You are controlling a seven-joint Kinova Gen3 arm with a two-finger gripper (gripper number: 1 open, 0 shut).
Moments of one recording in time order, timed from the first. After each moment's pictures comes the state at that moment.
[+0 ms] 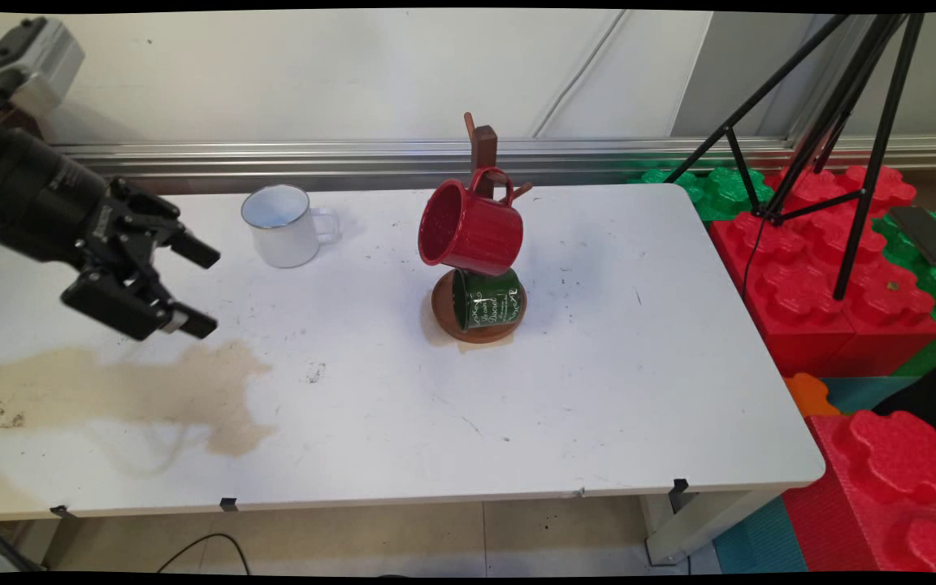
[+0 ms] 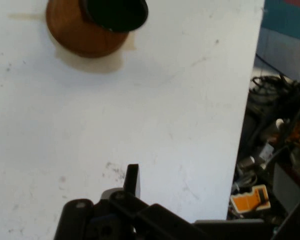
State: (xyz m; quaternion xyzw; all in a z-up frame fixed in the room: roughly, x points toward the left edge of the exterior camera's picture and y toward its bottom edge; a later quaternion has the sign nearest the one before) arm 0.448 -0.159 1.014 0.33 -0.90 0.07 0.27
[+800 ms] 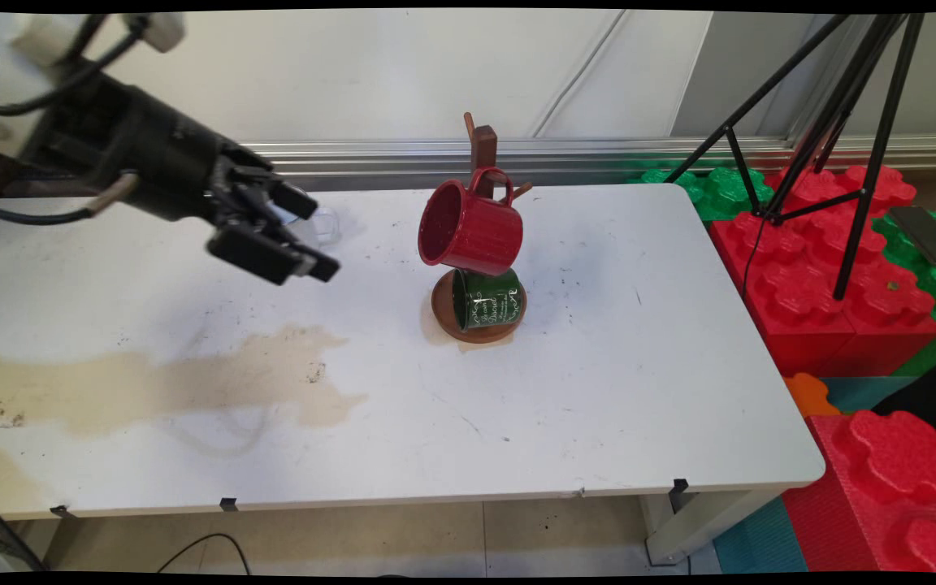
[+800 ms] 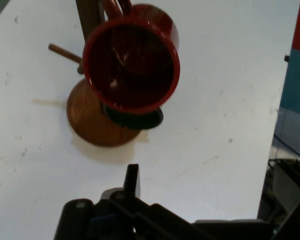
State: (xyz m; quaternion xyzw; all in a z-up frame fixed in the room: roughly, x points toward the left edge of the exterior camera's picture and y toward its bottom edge) arm 0.383 -0.193 1.022 0.36 -0.86 0.12 0.33
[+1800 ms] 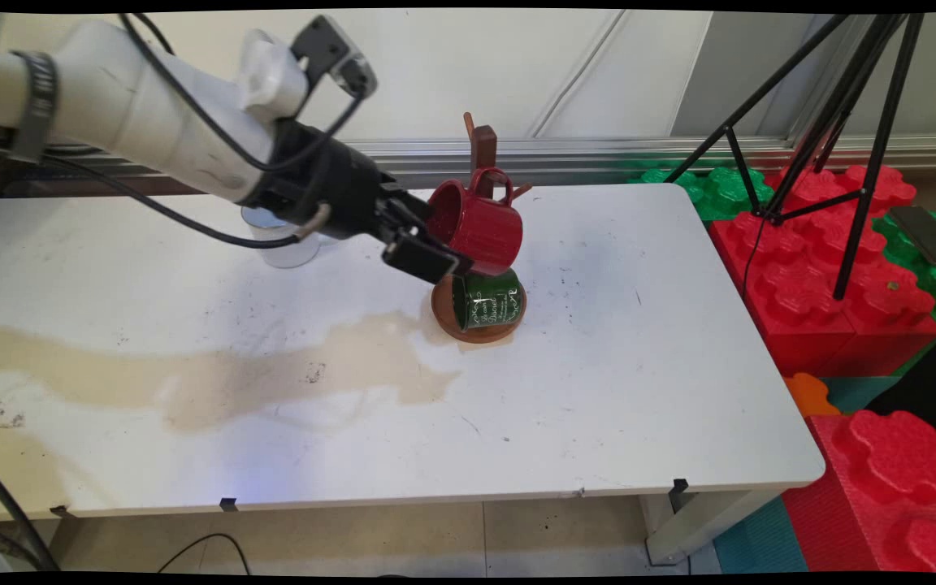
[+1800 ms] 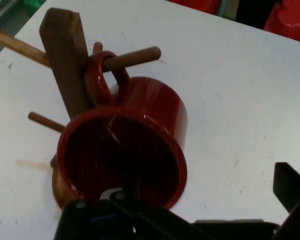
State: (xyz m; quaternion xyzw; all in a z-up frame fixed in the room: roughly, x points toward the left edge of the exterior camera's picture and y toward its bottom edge) arm 0.301 -0.250 0.967 0.38 -0.84 0.15 0.37
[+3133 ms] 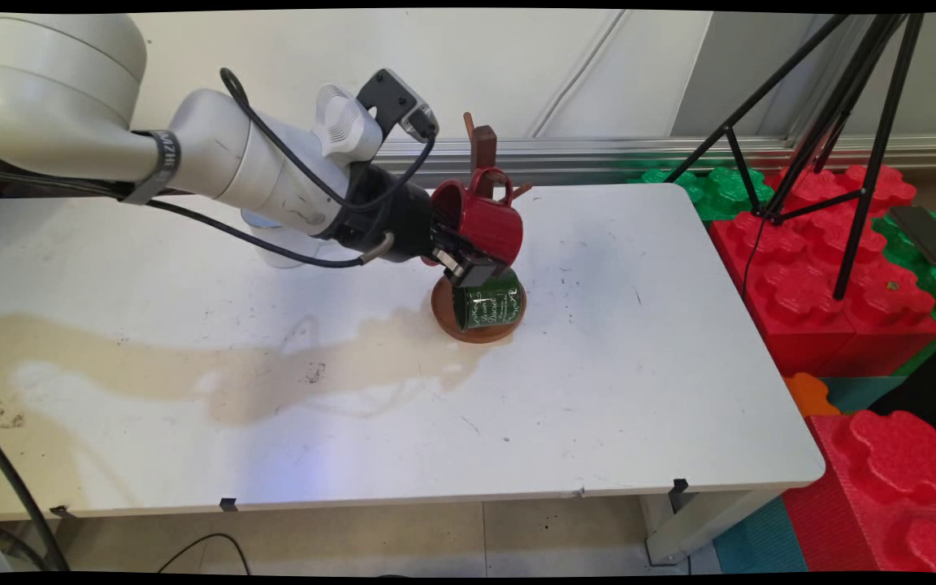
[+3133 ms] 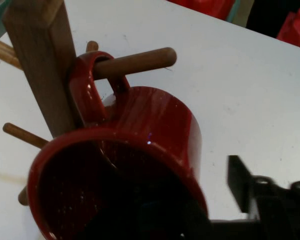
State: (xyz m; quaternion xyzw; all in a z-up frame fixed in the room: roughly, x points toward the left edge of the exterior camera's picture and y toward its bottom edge) arm 0.272 -0.281 0.919 0.39 -0.82 0.15 0.39
